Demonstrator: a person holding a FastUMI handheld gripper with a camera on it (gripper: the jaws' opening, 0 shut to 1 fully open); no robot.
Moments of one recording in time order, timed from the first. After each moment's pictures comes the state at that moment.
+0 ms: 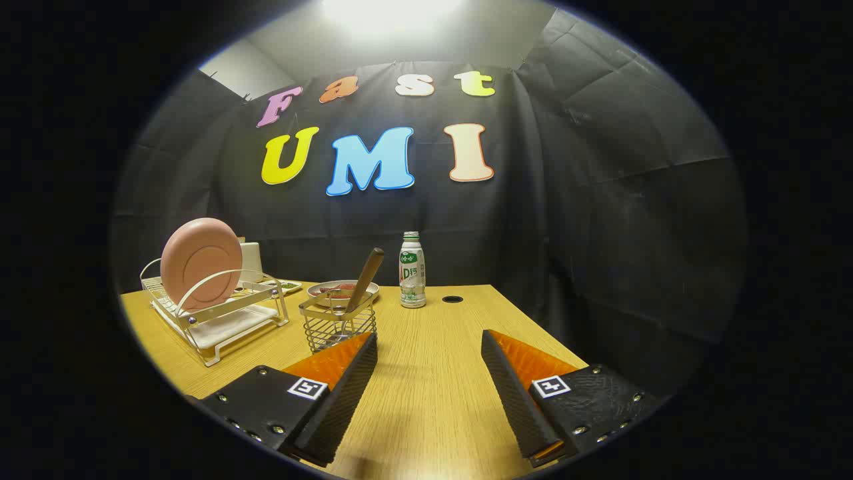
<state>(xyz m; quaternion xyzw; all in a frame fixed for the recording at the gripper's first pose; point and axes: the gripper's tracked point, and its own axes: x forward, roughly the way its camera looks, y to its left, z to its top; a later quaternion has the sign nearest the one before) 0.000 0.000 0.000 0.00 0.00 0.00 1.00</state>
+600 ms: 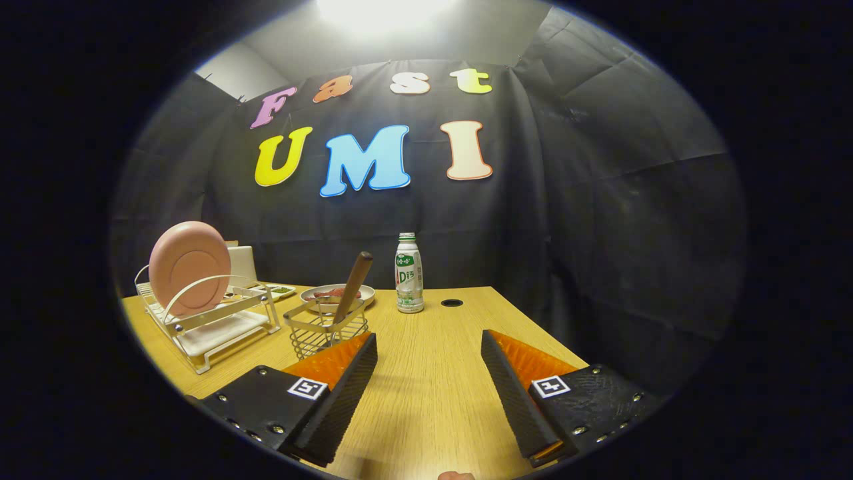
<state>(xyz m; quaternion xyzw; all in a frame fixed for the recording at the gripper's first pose) 0.051 -0.006 0.003 0.02 0.00 -0.01 1.00</state>
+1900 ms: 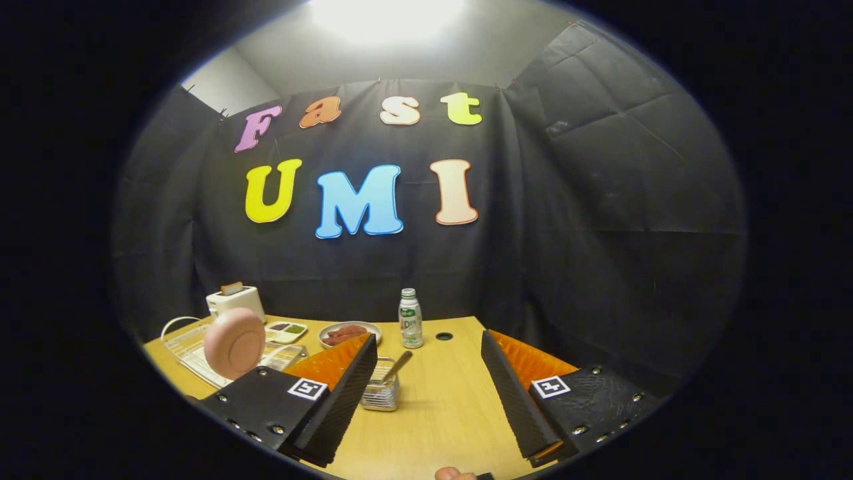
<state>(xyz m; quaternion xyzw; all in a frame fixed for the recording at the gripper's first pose) -0.069 0.062 0.169 0.03 0.01 -0.05 1.00</state>
